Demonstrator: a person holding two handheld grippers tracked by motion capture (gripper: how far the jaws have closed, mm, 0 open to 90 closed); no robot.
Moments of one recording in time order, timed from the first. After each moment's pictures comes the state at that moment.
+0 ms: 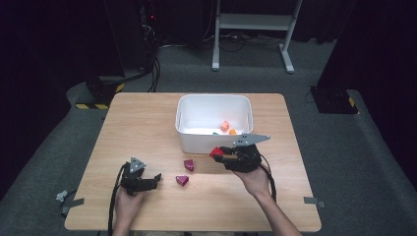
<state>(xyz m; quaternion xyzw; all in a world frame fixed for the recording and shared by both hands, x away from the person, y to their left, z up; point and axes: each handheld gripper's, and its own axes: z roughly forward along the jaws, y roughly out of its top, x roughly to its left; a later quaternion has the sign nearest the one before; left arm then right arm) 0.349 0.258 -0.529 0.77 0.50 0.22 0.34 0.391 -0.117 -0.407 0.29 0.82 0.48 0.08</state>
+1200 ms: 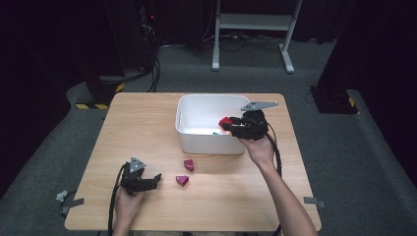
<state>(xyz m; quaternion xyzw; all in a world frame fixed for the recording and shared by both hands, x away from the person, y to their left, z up) 0.349 0.258 -0.529 0.77 0.50 0.22 0.34 0.459 -0.129 -0.361 0.36 0.80 0.46 0.12</state>
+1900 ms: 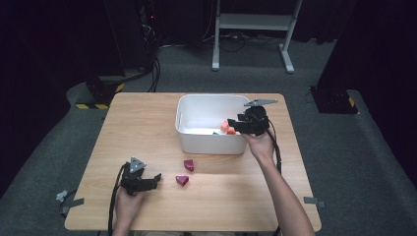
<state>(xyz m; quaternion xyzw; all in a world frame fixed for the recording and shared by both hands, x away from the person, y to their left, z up) 0.349 0.258 -0.529 0.77 0.50 0.22 0.34 0.487 -0.138 -0.382 0.41 0.79 0.42 0.14</state>
